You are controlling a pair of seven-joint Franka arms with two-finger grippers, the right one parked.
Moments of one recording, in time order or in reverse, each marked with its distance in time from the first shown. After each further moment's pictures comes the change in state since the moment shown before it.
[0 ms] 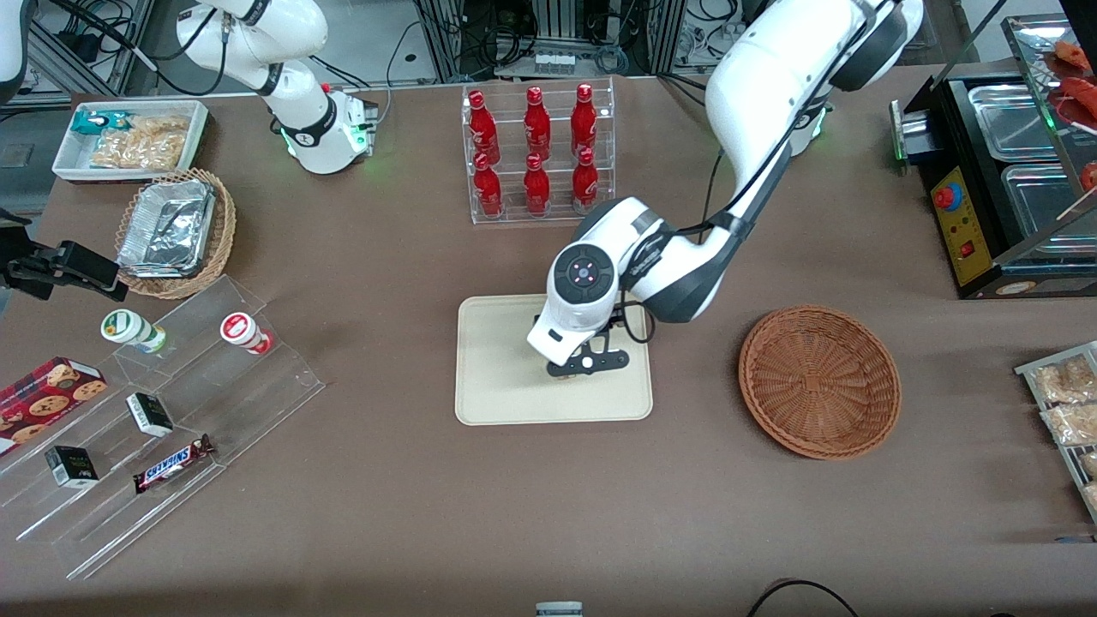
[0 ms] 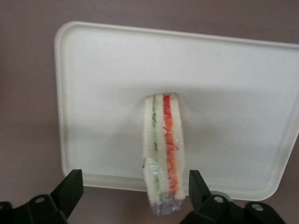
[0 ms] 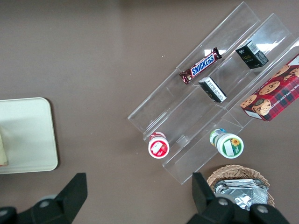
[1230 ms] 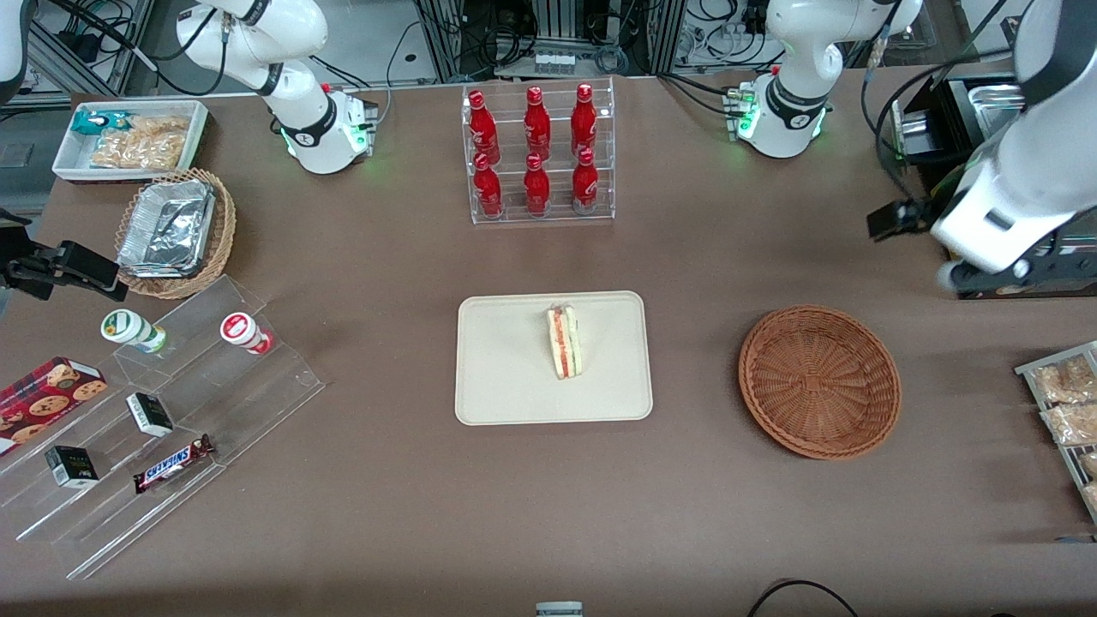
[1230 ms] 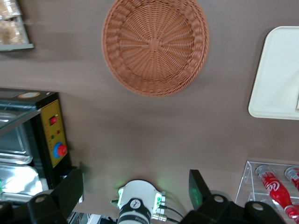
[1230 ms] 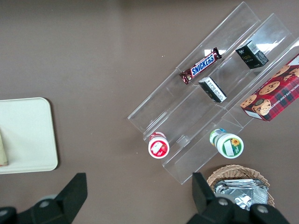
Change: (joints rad) arm 0.536 -0.571 0.033 -0.047 0.012 -0.663 0.642
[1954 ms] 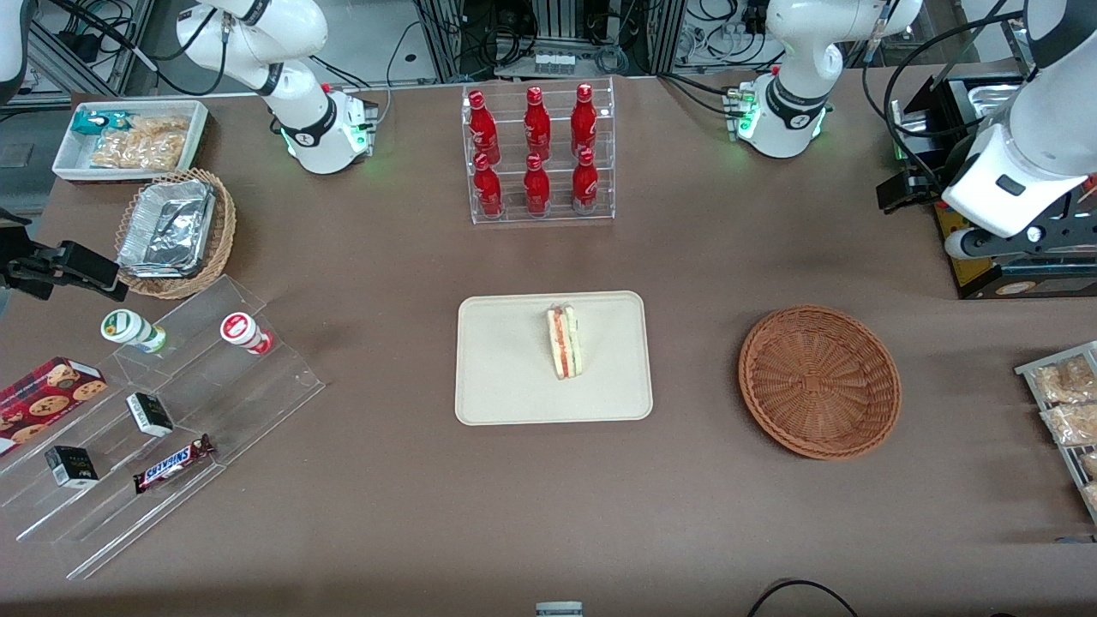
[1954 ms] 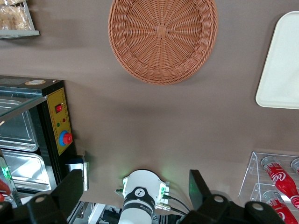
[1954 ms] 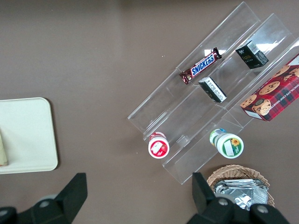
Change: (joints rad) arm 0.001 -0.030 0.002 -0.042 0.001 -0.021 -0.002
